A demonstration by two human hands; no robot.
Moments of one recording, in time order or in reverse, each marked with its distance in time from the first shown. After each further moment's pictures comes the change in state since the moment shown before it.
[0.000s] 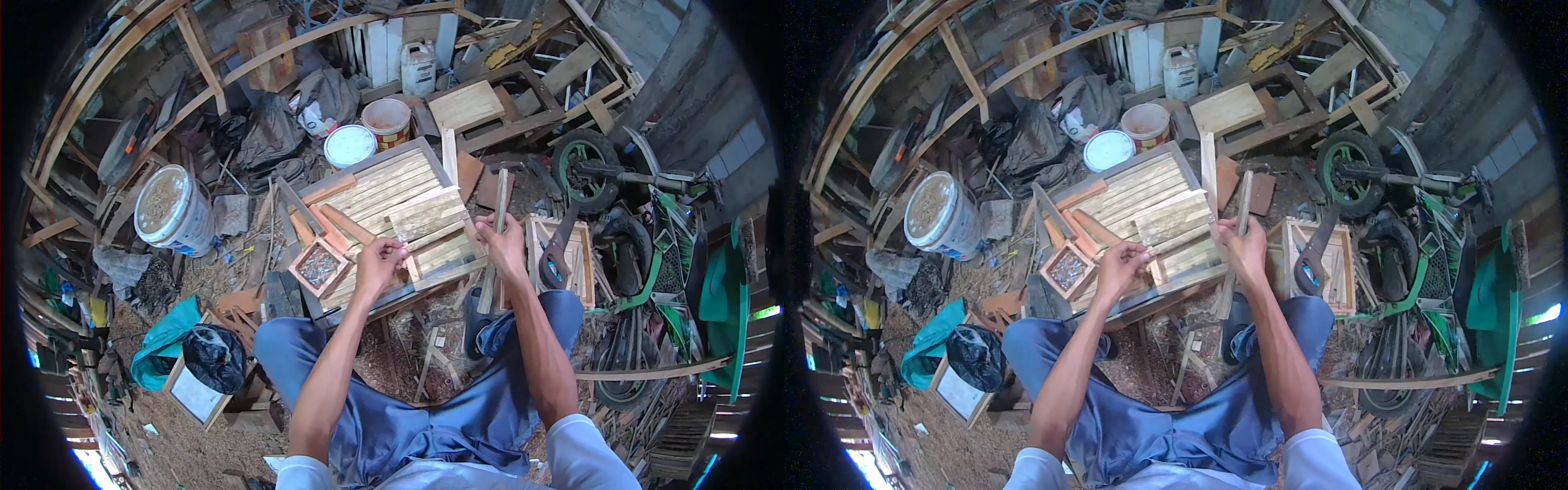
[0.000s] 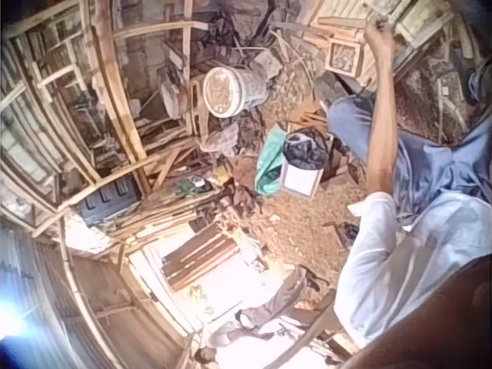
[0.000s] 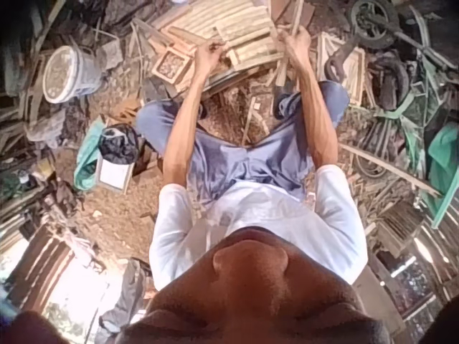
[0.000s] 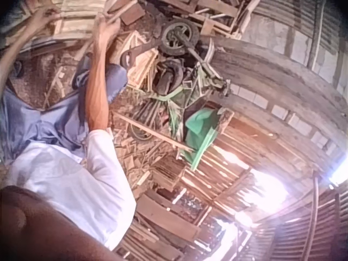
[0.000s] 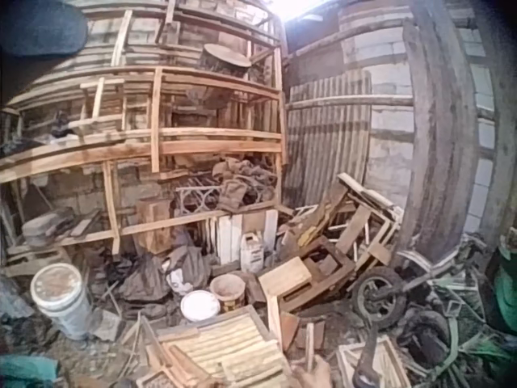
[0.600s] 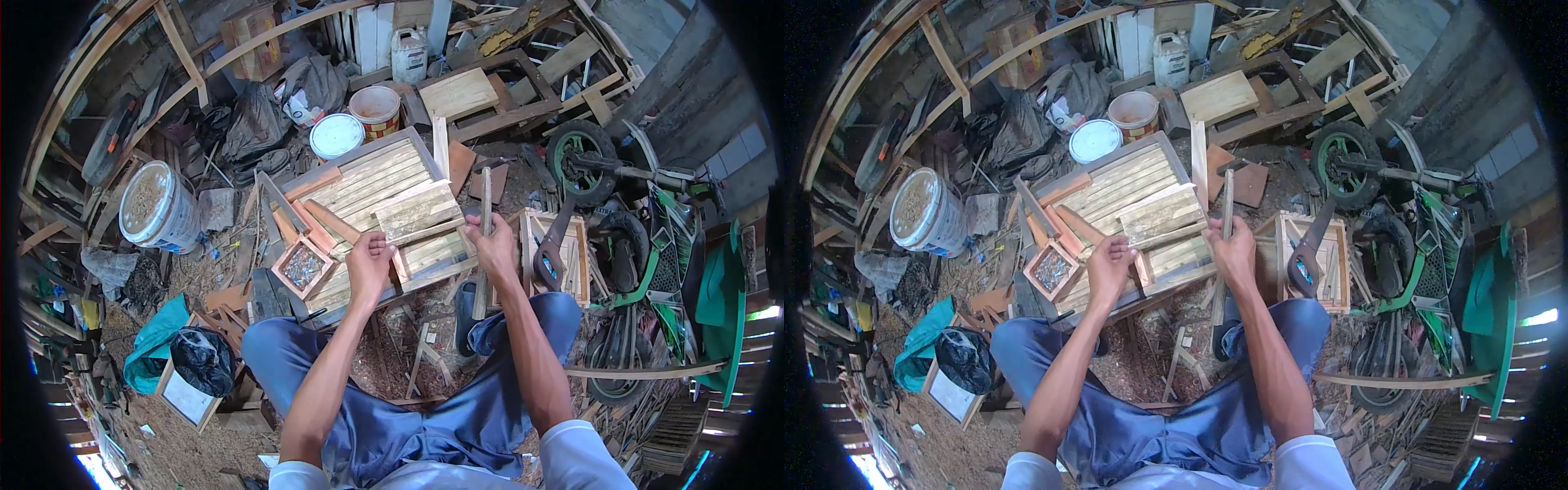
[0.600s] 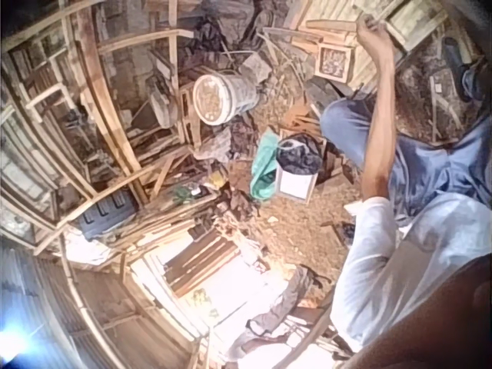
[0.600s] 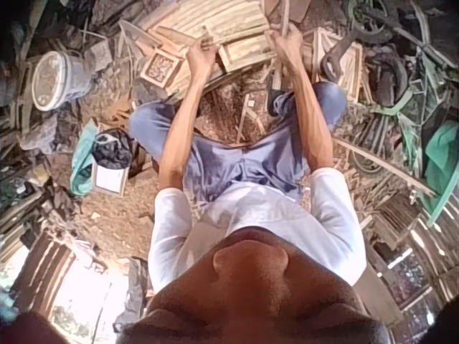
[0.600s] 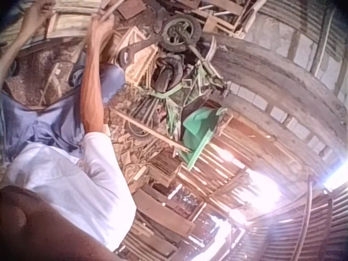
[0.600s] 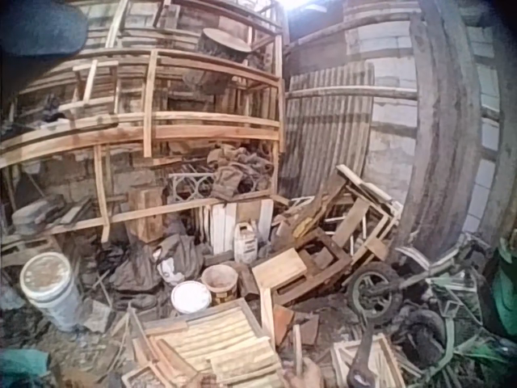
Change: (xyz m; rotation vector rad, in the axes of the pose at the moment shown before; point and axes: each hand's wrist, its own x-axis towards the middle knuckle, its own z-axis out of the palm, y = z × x) left_hand -0.004 0.004 0.021 0.177 0.257 0.092; right_hand -0.005 -0.001 0.005 -0.295 0.013 -0.012
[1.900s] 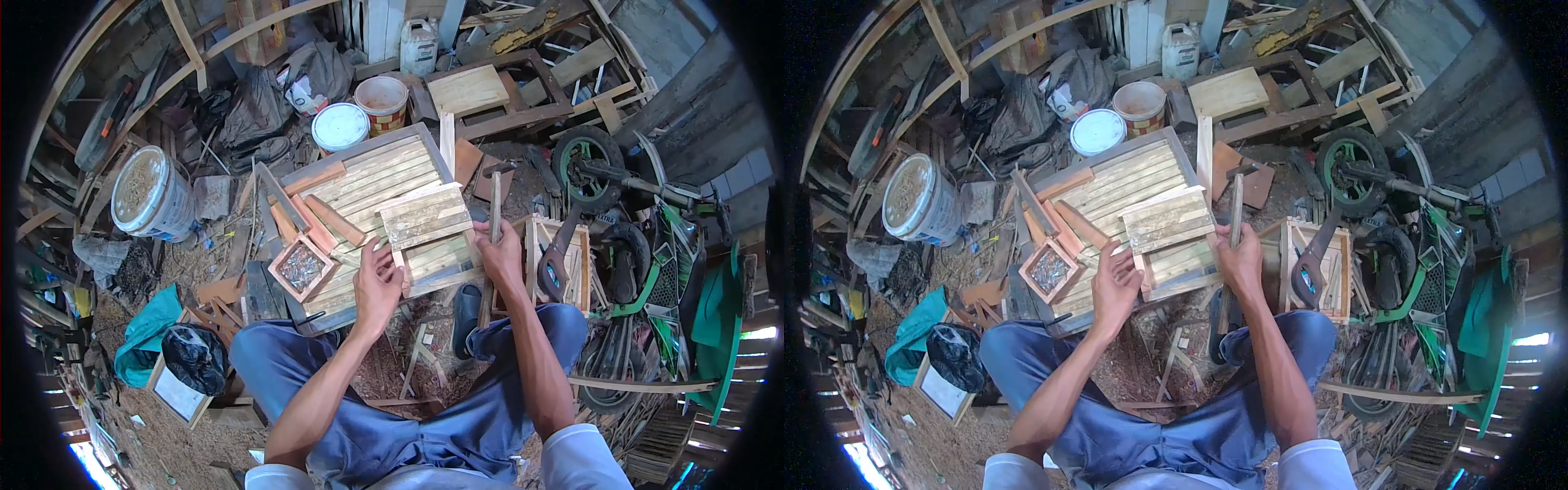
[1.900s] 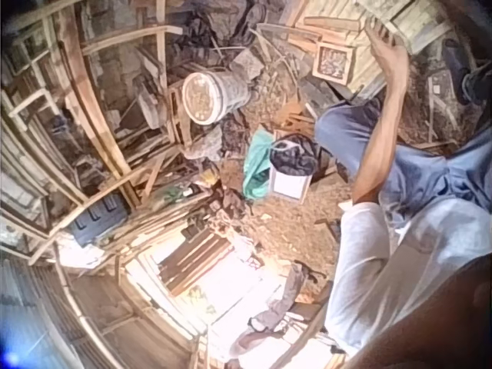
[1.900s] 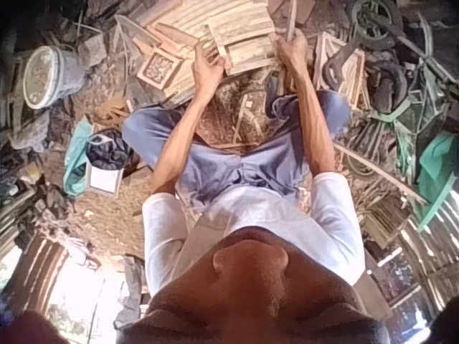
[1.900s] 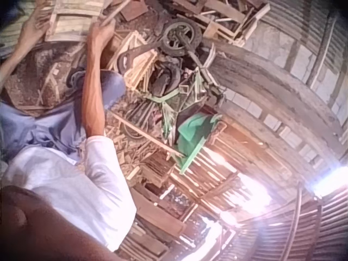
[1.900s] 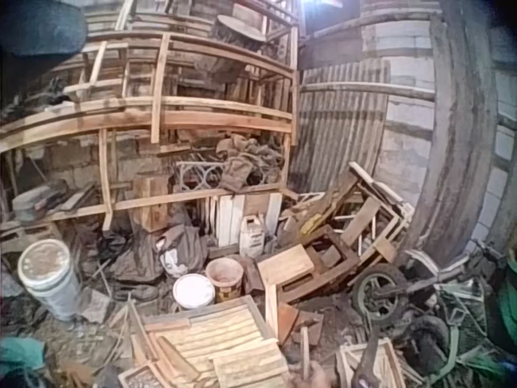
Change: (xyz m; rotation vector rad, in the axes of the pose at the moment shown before) left_hand -0.028 0.010 -0.003 -0.191 -0.089 -0.113; right_hand 0.011 0.013 0.003 -0.102 -0.028 -0.035
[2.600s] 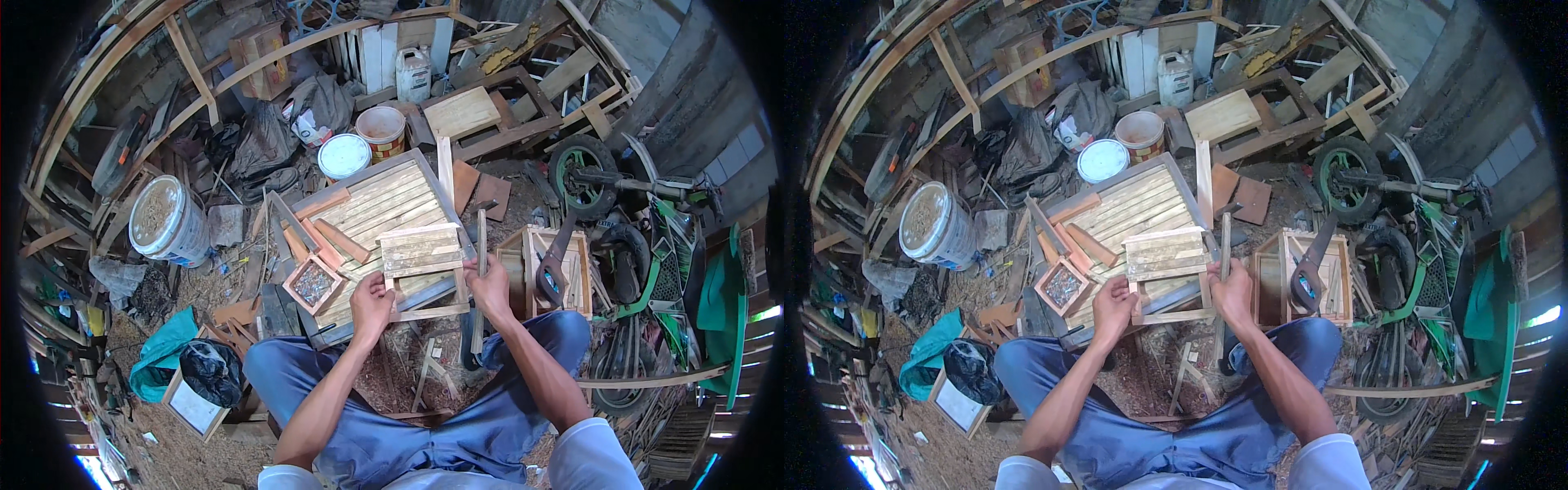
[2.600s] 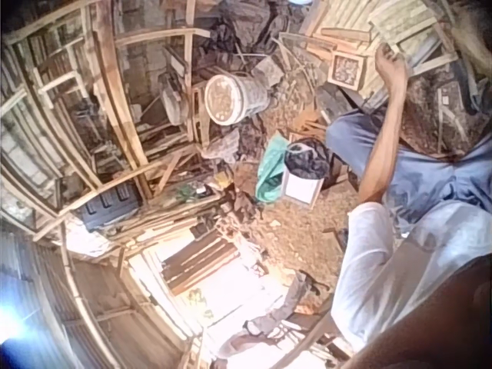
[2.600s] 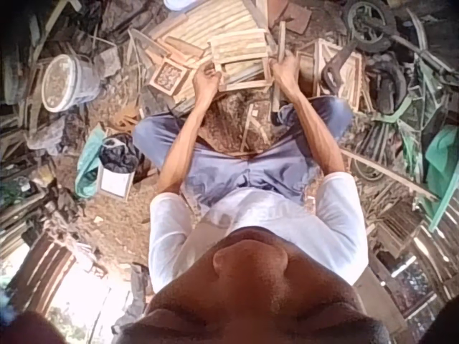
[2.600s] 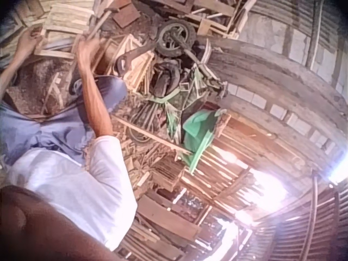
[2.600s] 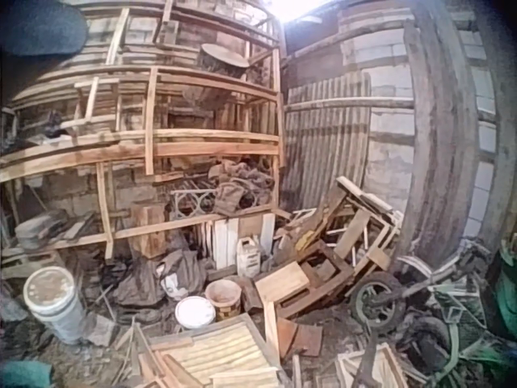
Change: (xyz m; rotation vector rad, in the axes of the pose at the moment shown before) left_hand -0.004 -0.024 -0.018 0.106 0.064 -0.018; right_hand -0.037 0.031 0.007 -0.009 -0.042 0.004
